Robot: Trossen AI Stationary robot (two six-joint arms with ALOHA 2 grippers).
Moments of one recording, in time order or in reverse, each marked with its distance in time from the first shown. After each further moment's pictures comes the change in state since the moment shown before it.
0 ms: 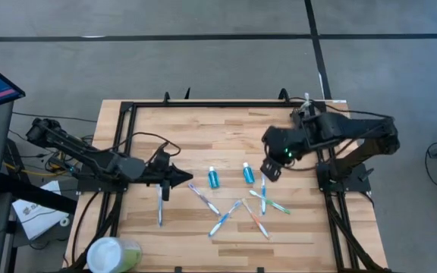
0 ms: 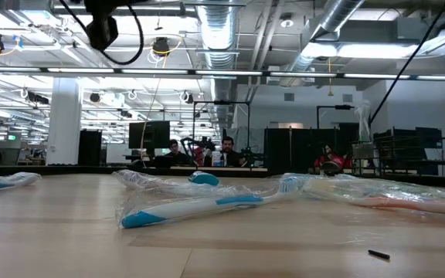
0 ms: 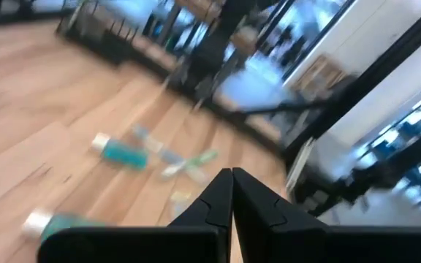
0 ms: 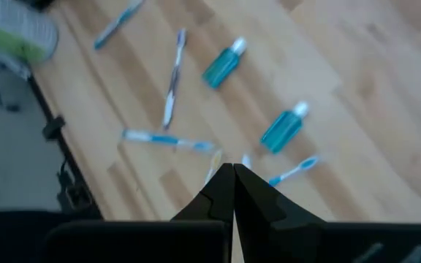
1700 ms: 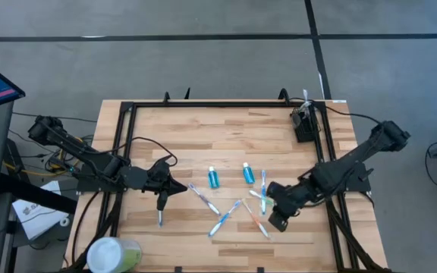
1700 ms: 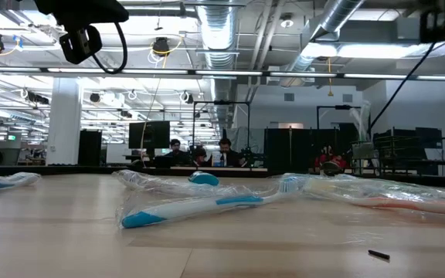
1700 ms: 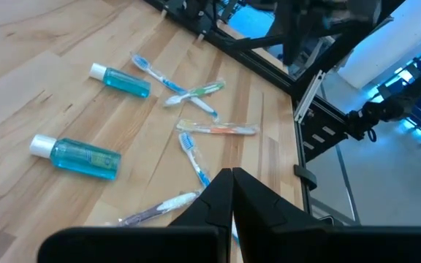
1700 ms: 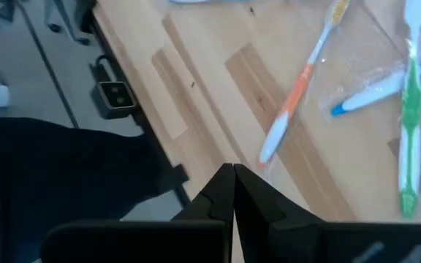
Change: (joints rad) left arm -0.076 -0.004 -0.001 -0.184 0.058 -0.057; right arm 0.351 -0.128 -0.735 0.688 -0.172 0.401
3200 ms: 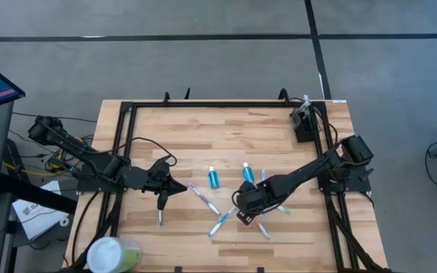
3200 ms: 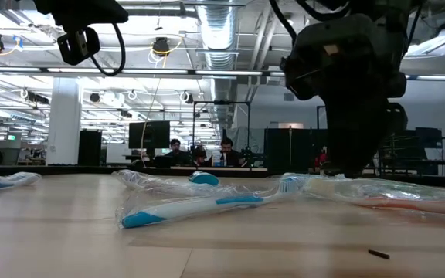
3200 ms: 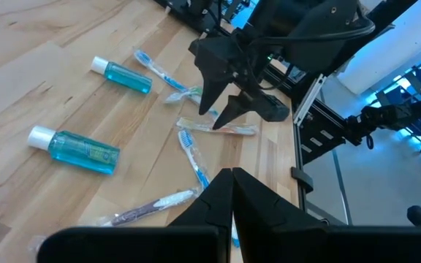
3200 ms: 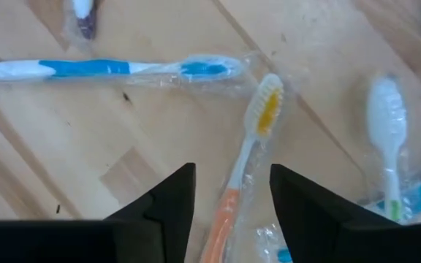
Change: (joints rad) left arm 0.000 0.000 0.000 -0.005 0.000 -0.045; right arm -0.175 0.446 0.061 0.110 0.077 -0.086
